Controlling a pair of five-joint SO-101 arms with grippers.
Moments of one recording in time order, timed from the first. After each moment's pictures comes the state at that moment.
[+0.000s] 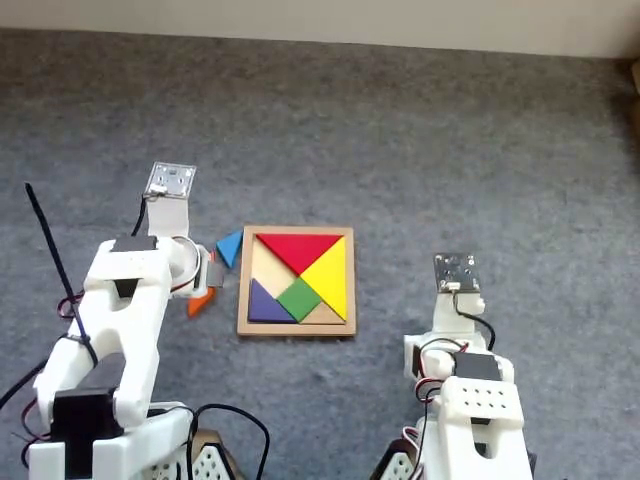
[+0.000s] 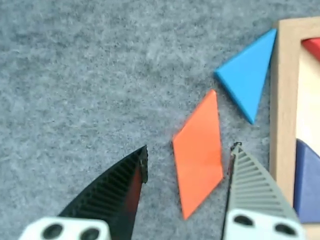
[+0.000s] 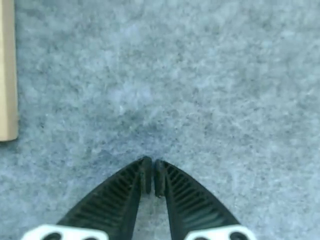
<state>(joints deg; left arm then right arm) -10.8 -13.0 50.2 45.7 -2.6 -2.5 -56.6 87.0 46.8 7.6</state>
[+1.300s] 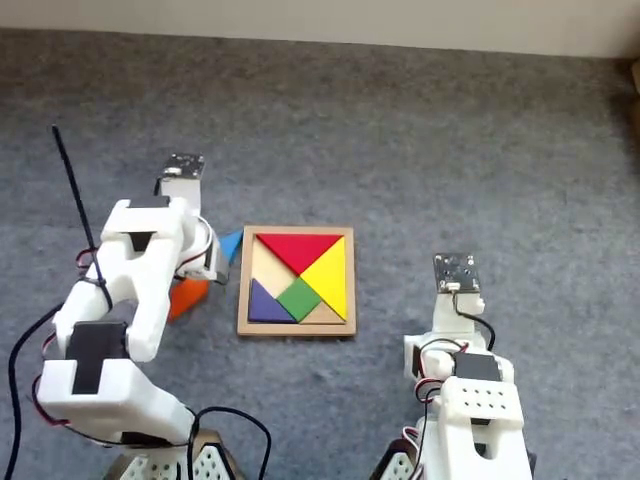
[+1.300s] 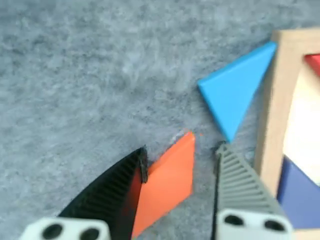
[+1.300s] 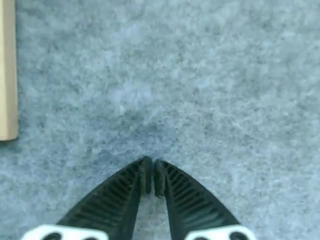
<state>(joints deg) -10.2 7.3 31.0 58.1 0.6 -2.5 -56.6 87.2 46.8 7.9</state>
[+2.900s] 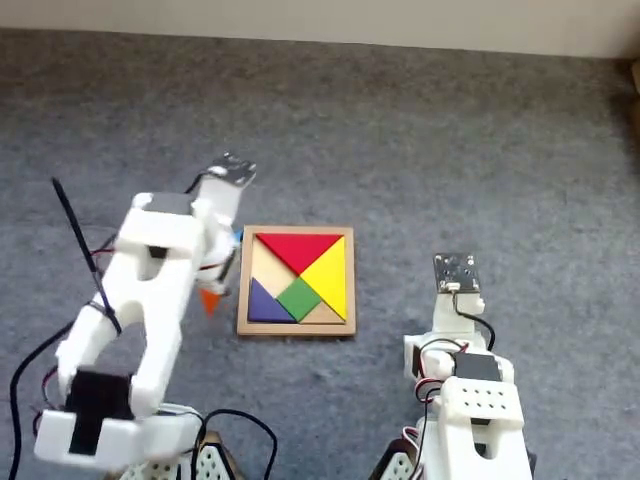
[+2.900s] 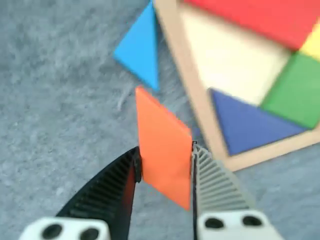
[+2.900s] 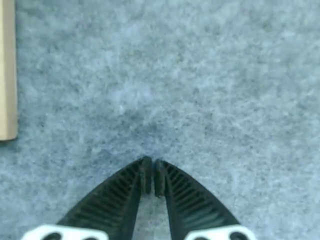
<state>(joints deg) 1.9 -7.9 31.8 71.0 -9.0 -2.5 -56.6 87.2 46.8 7.9</state>
